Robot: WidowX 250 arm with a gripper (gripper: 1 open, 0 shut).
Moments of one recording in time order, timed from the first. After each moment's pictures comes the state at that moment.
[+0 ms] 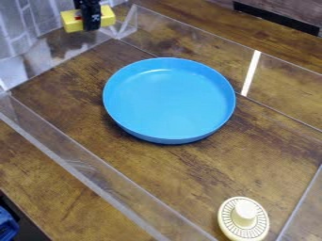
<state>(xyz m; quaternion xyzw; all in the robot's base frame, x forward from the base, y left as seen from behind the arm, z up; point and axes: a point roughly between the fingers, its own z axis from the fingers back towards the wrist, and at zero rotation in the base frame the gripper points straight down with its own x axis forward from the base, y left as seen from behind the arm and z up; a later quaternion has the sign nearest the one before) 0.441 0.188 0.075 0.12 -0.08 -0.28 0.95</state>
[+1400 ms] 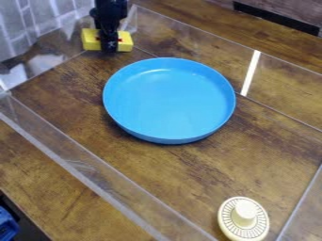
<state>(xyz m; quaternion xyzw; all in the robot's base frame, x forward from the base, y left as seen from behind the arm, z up) 0.443 0.184 0.037 0.13 -0.10 -0.32 0.93</state>
